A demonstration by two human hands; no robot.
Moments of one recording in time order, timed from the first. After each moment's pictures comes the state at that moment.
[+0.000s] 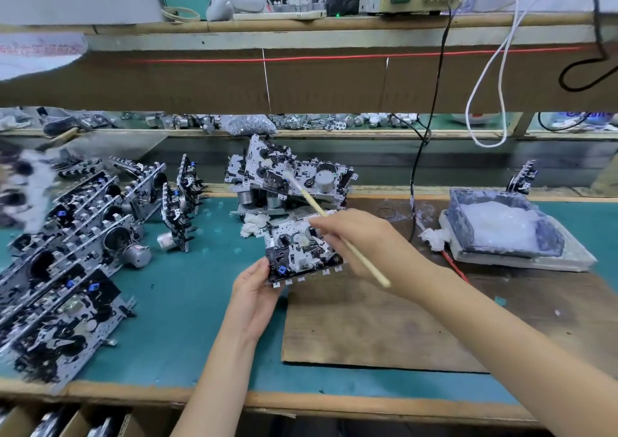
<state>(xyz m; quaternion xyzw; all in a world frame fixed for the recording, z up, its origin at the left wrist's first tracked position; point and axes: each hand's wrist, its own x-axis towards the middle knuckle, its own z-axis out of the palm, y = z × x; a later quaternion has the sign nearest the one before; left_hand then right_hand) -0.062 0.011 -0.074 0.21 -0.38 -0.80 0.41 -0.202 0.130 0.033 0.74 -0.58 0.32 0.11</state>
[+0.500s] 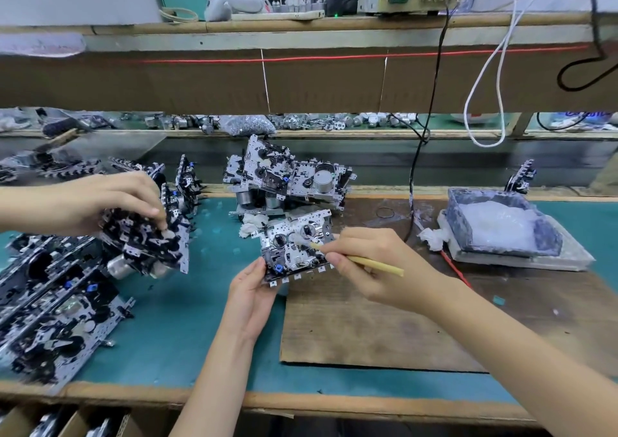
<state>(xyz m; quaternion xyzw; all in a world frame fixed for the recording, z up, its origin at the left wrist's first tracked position) -0.063 0.010 -0.072 0.23 -0.36 -0.80 0.41 -0.195 0.152 0.038 0.74 -0.59 0.33 0.03</state>
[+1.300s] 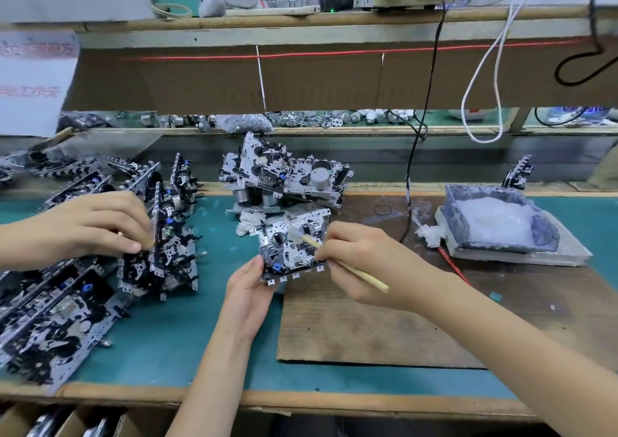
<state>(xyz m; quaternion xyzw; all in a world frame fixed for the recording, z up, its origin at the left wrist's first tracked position) -0.062 0.010 -0.076 0.21 -0.41 -0.79 0.40 -0.198 0.149 0.037 0.77 -0.58 0.24 0.07</state>
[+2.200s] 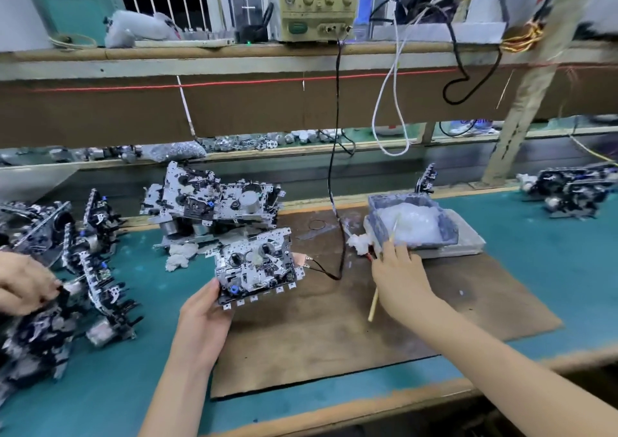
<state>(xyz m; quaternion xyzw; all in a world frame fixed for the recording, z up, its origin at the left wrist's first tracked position) -0.087 0.025 -0.070 0.20 -0.40 -0.80 0.39 -0.266 0.214 -0.005 0.39 -0.91 -0.14 0.05</state>
